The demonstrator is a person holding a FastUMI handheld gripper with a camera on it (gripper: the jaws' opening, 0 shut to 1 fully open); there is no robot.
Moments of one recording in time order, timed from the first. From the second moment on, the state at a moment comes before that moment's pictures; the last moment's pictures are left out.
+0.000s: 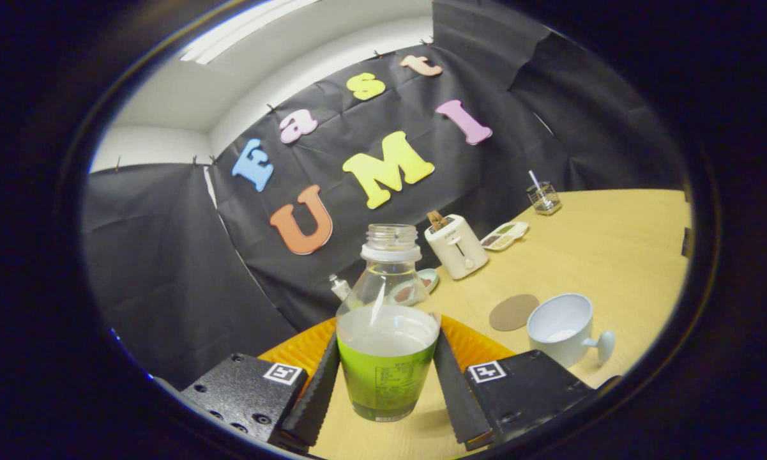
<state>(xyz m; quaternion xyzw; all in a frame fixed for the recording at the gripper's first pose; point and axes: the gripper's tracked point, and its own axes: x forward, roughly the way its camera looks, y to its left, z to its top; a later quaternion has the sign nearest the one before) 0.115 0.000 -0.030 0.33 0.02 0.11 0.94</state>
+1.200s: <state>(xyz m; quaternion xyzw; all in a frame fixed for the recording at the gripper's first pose) 0.127 -0.010 -0.028 0.68 0.05 0.18 0.71</state>
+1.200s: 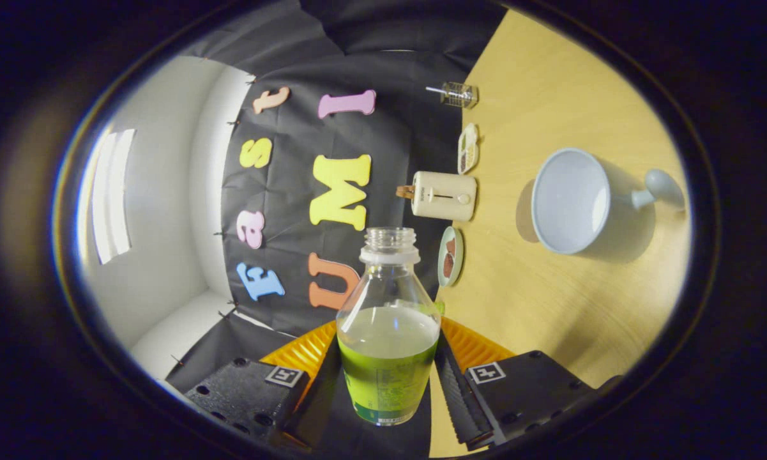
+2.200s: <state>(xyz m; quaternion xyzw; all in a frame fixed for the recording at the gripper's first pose) 0.114 -0.041 0.001 0.79 0.04 0.20 0.58</state>
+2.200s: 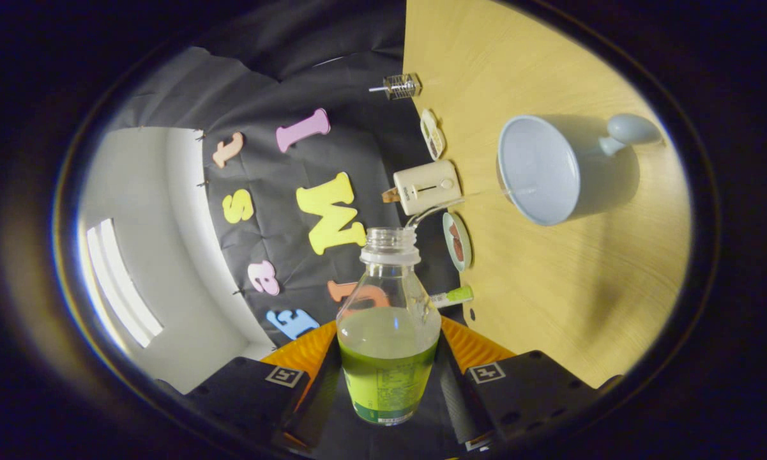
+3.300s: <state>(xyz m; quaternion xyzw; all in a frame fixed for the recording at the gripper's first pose) 0.110 -0.057 0.015 0.83 0.04 0.21 0.51</state>
